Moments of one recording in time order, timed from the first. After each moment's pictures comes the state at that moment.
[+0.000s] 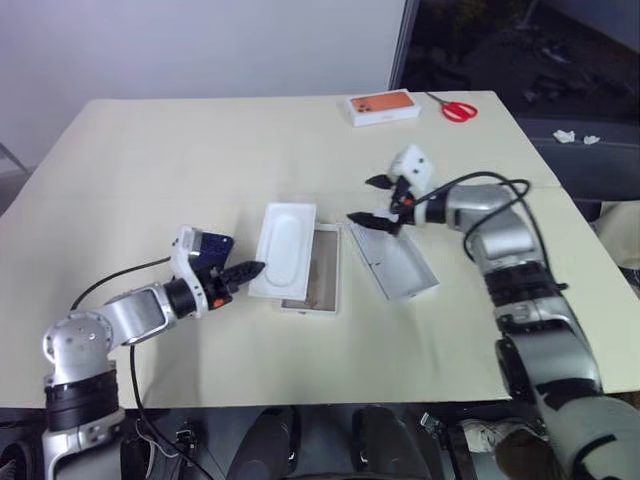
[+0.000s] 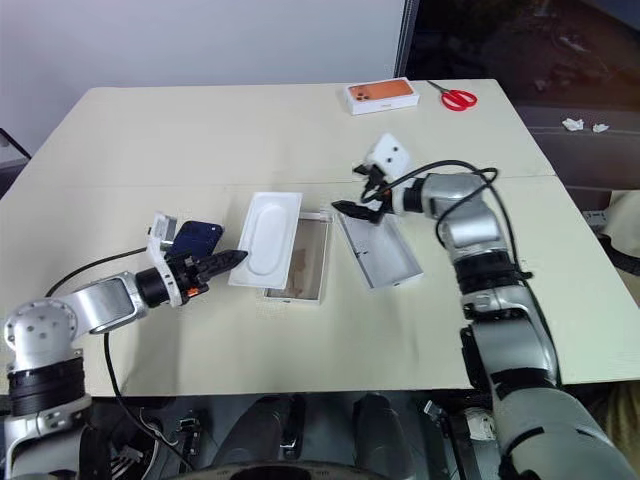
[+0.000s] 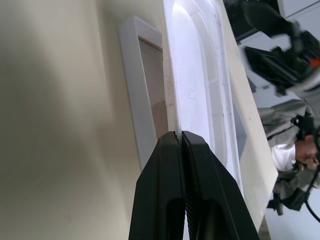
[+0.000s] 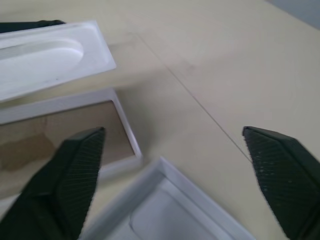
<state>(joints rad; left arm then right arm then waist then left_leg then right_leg) -0.30 0.44 0.38 -0.14 -1.31 1.29 -0.12 -0.83 -0.50 0.06 0.41 0.11 0.32 1.05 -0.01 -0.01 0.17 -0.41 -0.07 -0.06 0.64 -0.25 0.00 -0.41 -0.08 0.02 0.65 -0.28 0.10</state>
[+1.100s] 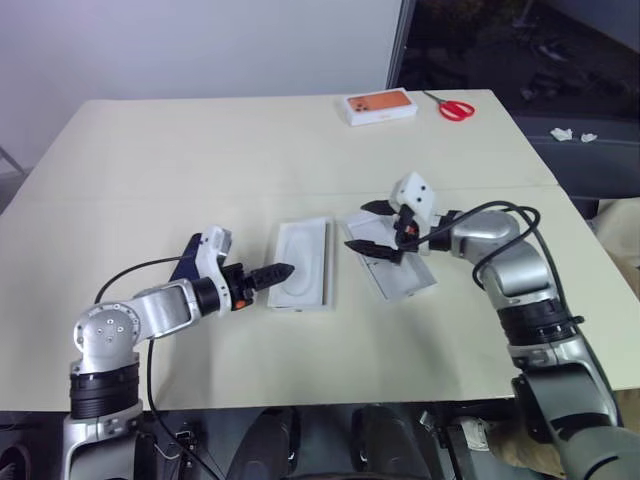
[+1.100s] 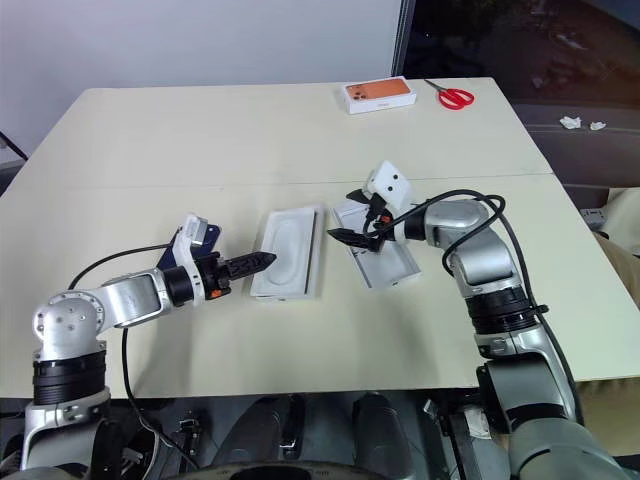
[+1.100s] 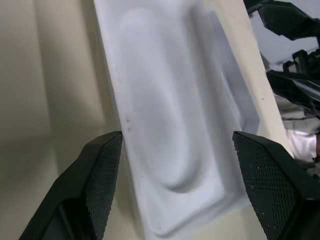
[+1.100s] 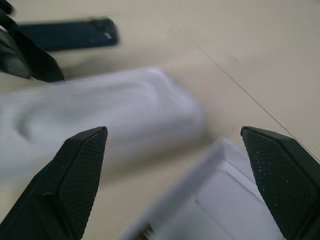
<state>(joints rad) -0.32 0.45 0.31 -0.19 -1.30 1.28 -0.07 -0.66 -0.48 0.13 0.07 0.20 0.48 1.01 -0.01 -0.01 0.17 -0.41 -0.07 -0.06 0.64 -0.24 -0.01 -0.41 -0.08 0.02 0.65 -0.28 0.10</state>
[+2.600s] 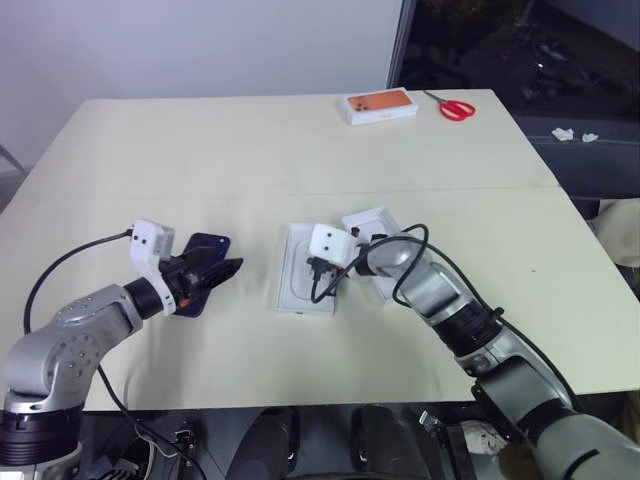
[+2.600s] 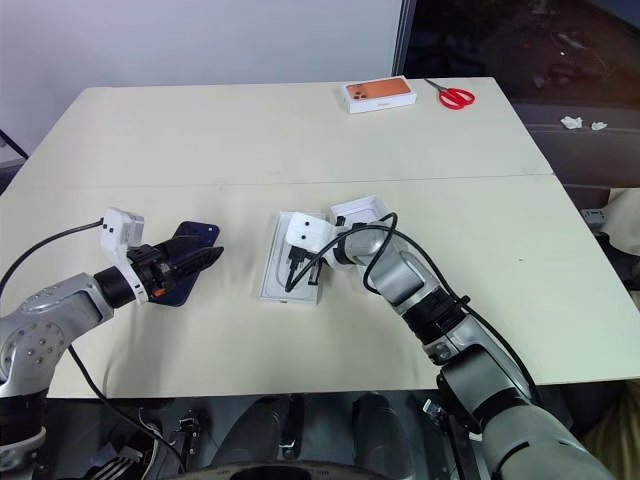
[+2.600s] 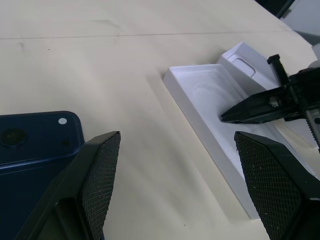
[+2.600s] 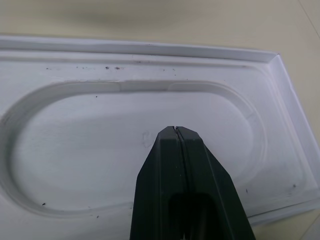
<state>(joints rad) -0.11 0.67 0.29 -0.32 -0.81 0.81 -0.55 -0.73 -0.34 0.50 0.15 -0.16 0.47 0.83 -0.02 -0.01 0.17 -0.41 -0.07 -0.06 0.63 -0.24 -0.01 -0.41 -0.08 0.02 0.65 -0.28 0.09</state>
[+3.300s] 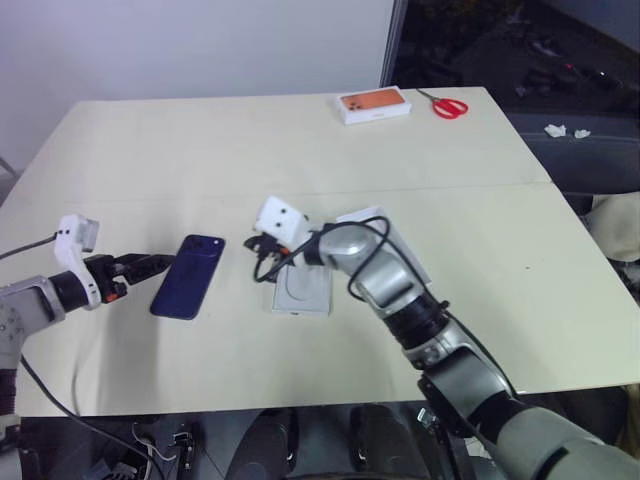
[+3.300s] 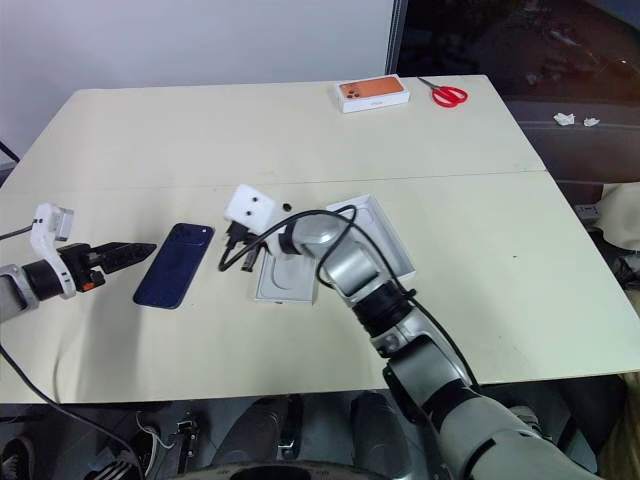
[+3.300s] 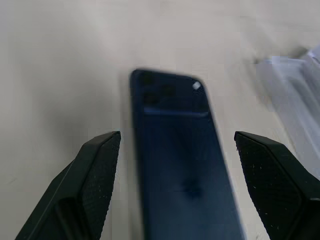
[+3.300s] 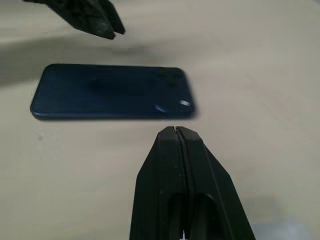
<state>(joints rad) -0.25 0.92 0.36 0.25 -0.75 0.89 -0.83 -0.84 0.00 0.46 0.31 -0.07 0.43 0.72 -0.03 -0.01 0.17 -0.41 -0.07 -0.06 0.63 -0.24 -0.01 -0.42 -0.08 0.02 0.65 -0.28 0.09</state>
